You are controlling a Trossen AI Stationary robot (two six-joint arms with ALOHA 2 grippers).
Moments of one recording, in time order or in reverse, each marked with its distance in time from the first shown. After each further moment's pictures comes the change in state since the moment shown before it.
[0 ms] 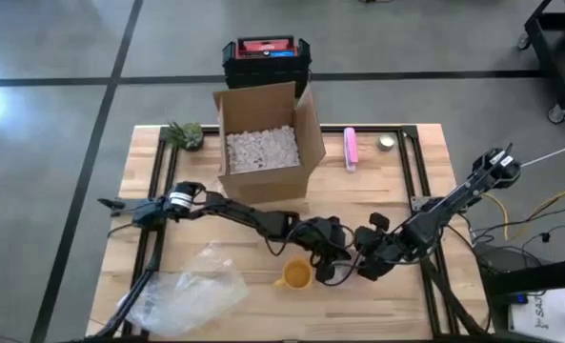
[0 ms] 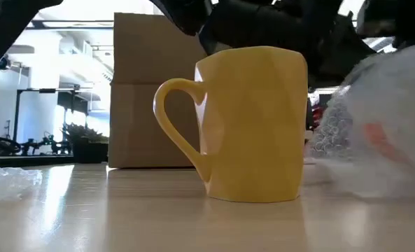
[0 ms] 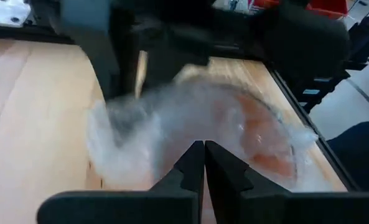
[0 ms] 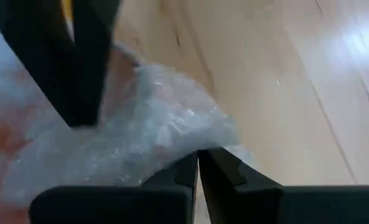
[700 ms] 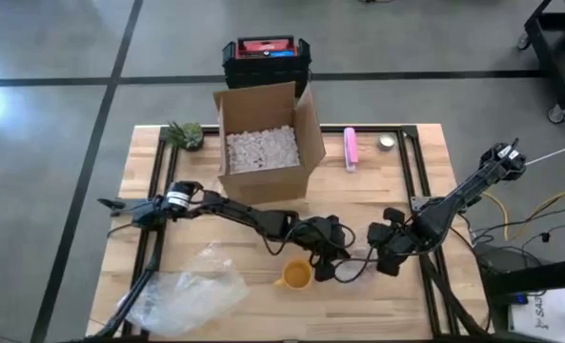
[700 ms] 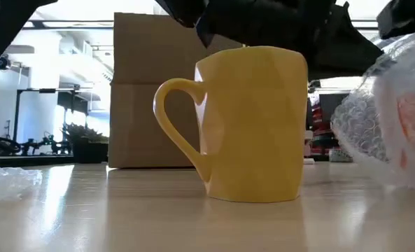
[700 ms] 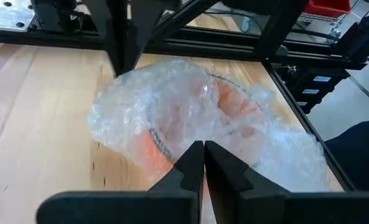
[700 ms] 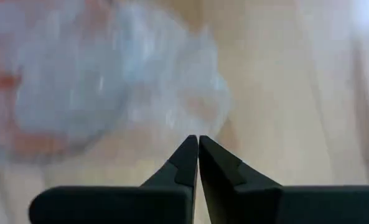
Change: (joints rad) left arm -0.011 -0.007 0.001 -0.007 -0.008 0.003; right arm 0.013 -0.167 0.013 -0.316 -0.285 -0.007
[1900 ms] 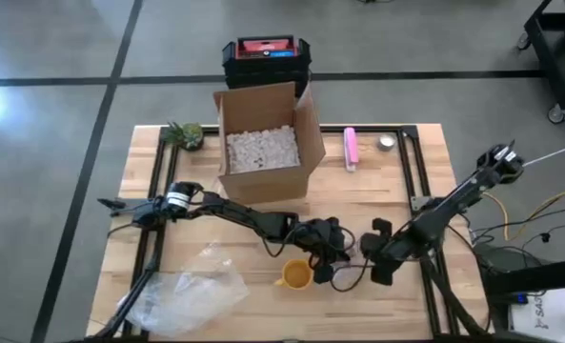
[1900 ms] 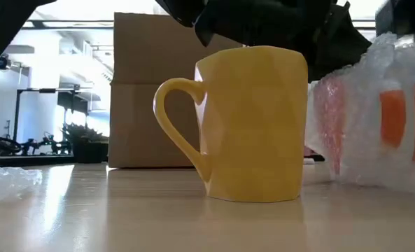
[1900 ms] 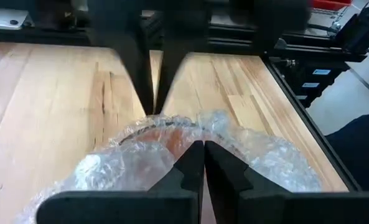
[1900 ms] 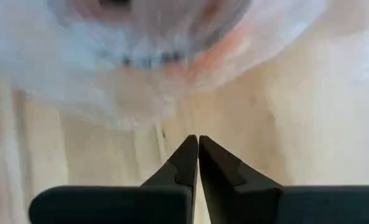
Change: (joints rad) left arm -0.006 0.002 -0.003 -0.013 -0.019 0.018; right arm 0.021 0.027 -0.050 0.285 0.140 -0.080
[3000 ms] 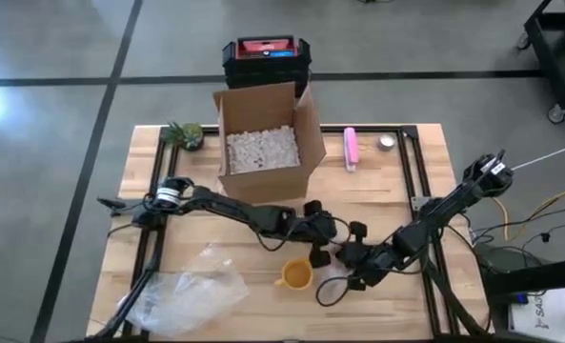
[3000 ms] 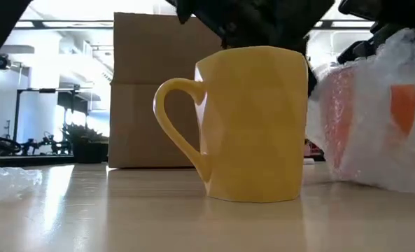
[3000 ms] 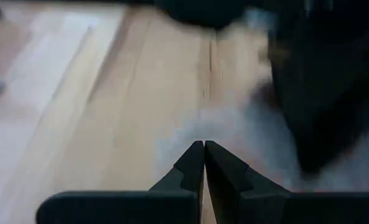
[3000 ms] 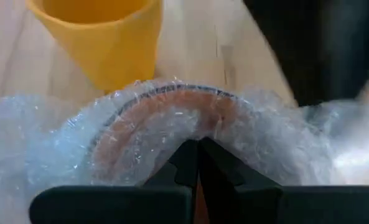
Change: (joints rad) left arm 0.012 -0.090 -0.021 -0.208 -0.321 -0.017; right arm -0.020 0.264 0.024 0.404 0.264 -0.246
